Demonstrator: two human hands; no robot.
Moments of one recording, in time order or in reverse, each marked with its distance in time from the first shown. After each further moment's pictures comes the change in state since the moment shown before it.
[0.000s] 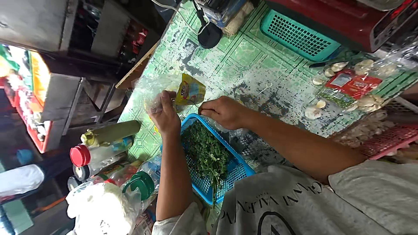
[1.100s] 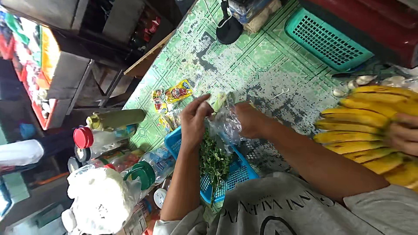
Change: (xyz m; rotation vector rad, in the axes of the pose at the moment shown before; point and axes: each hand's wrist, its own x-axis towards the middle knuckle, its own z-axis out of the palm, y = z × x) left_hand -0.044 0.008 -0.002 -0.215 -0.313 -0.248; right_hand -0.016 -0.011 -0.001 0.021 -0.071 0.119
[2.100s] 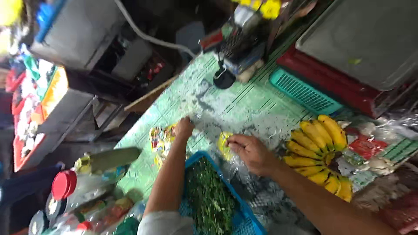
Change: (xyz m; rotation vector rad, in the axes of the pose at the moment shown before) left_hand 0.170 -0.151 -0.080 1.253 -0.165 -0.482; right_hand 0.008 0.025 -0.012 0.160 0.281 -0.010
